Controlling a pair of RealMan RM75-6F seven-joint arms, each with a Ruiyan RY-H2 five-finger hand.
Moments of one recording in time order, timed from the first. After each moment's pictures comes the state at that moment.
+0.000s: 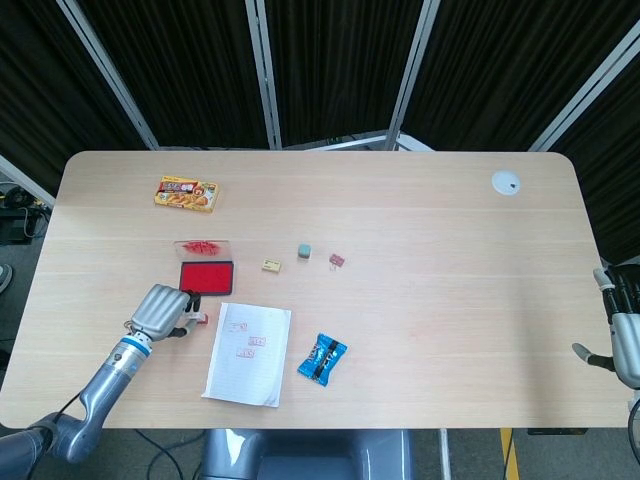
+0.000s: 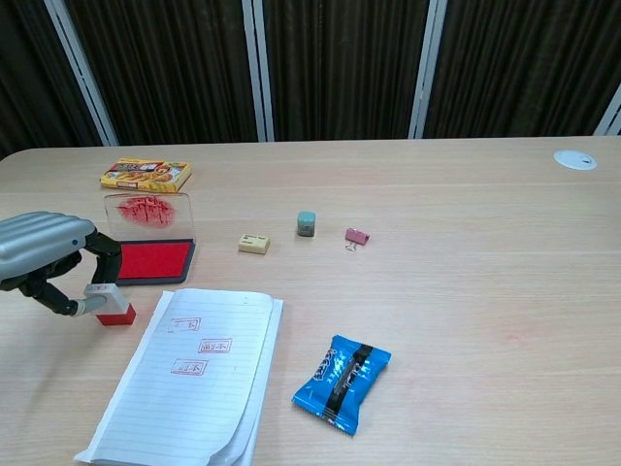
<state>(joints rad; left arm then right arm) -0.52 -1.55 -0.03 -1.24 1.40 0.99 0.15 0.11 -1.02 0.12 -1.62 -1.34 1.40 -0.11</state>
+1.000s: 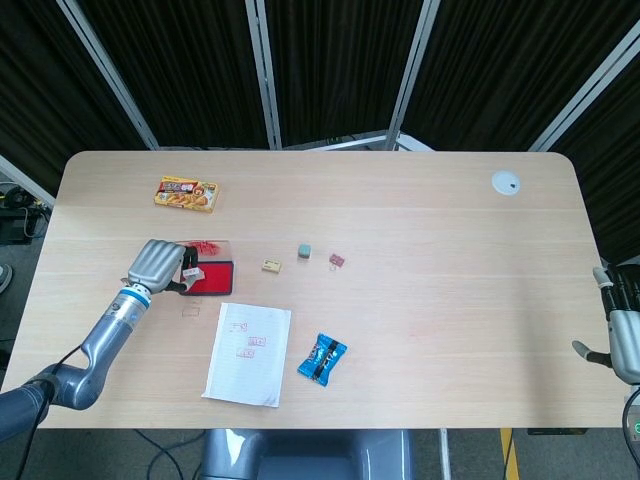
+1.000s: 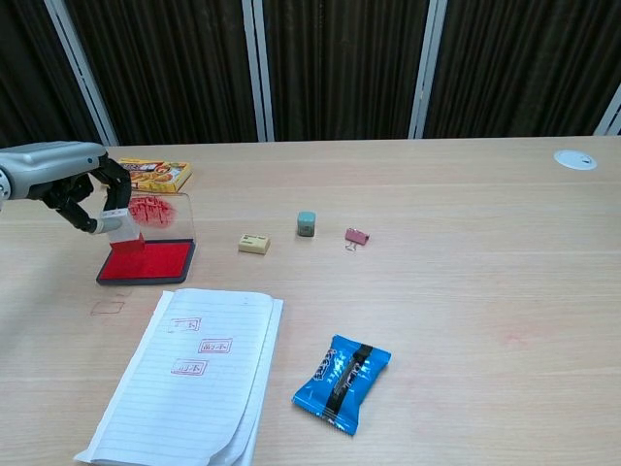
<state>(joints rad) -0.68 -1.49 -0.16 -1.19 1.24 0.80 0.08 0.12 -1.05 0.13 -1.59 -1.30 1.38 -0.14</state>
